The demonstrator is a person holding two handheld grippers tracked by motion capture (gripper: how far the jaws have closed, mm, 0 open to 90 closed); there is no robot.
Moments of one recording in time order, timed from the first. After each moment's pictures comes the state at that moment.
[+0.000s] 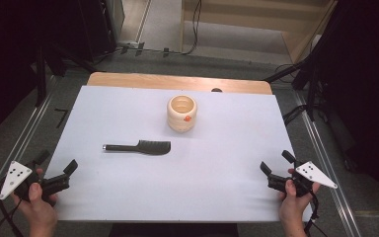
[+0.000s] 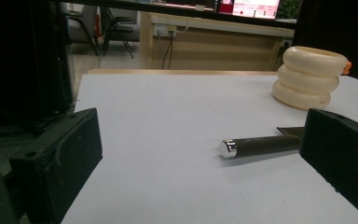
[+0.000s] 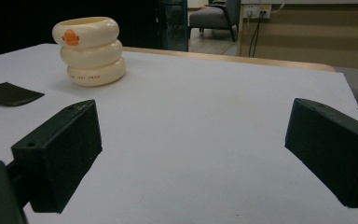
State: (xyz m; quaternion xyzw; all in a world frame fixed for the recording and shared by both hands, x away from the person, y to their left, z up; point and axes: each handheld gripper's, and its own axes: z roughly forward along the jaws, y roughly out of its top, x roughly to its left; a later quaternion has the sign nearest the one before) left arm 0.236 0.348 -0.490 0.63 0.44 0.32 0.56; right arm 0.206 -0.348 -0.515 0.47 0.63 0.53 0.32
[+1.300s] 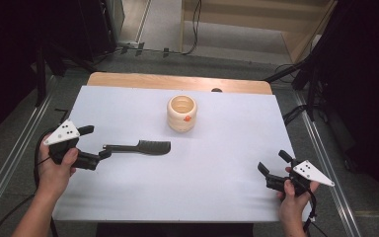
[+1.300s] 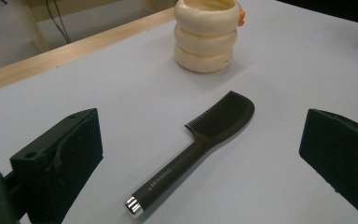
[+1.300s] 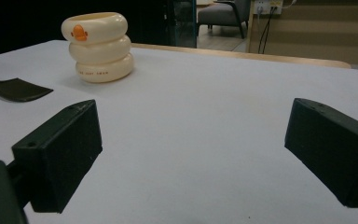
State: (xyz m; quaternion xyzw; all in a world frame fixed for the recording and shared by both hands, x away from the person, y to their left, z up) left arm 0.305 0.266 -0.413 0.81 0.30 0.17 0.47; right arm 0.210 -0.345 -0.518 0.46 0.64 0.54 0.30
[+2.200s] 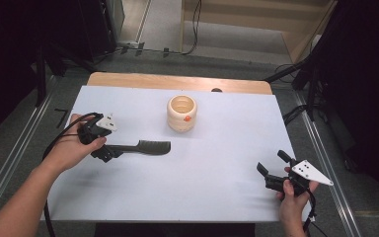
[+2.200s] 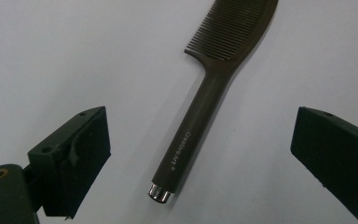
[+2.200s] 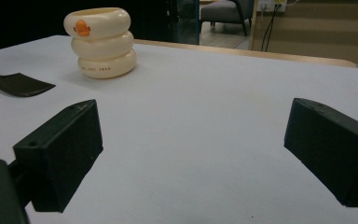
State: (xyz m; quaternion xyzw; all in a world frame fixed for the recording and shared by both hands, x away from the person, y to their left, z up) left arm 0.370 0.217 -0.427 0.95 0.18 0.10 0.21; right arm 0.211 -0.344 -0.518 0.46 0.65 0.53 0.30
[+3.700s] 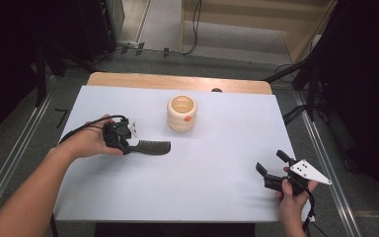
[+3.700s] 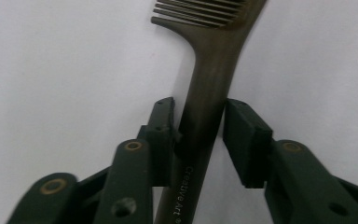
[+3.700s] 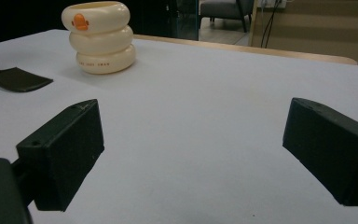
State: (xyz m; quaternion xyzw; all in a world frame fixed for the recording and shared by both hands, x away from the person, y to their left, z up) left arm 0.401 0.173 -0.464 0.99 0.08 0.03 0.06; right arm 0.212 -0.341 -0.518 0.46 0.65 0.52 0.30
